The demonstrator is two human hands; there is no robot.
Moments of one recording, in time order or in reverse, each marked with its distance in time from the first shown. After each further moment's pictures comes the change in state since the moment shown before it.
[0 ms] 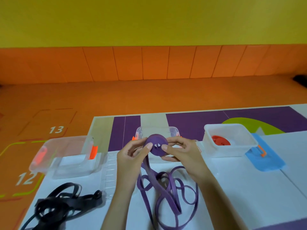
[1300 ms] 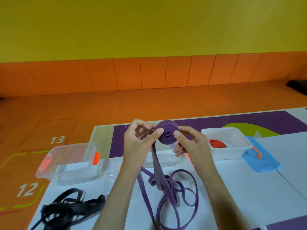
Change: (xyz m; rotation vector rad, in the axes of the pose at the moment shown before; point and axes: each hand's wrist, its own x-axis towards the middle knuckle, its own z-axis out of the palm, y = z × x) left_hand 0.010 0.069 0.025 -0.107 -0.166 0.224; right_hand -0.033 -0.046 0.002 -0.069 0.151 -0.318
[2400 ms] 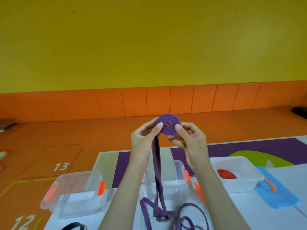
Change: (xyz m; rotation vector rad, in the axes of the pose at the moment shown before) left_hand 0.075 0.049 0.016 -0.172 0.051 -0.059; right_hand 0.072 -0.051 0.041 0.332 0.042 -0.142
